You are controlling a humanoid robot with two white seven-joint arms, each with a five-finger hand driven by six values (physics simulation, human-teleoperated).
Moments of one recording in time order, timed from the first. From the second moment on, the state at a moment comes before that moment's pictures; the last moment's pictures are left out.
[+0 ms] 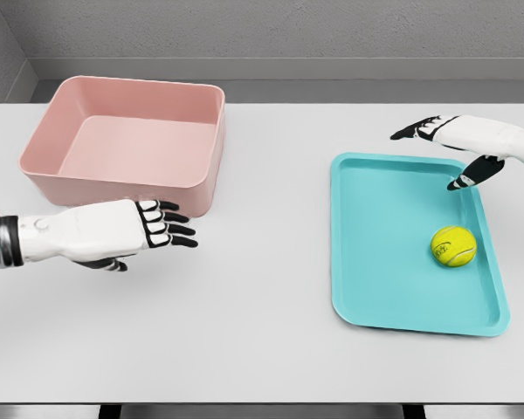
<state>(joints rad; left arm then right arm) -0.66 1.11 -1.00 -1.76 -0.45 -0.61 -0.09 -0.88 -0.95 0.95 -1.20 0.07 -0.61 0.40</state>
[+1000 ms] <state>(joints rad) -0.73 1.08 -0.99 -1.76 -0.50 -0.61 -0.19 -0.72 -1.21 0.94 -1.55 0.07 -0.61 0.39</state>
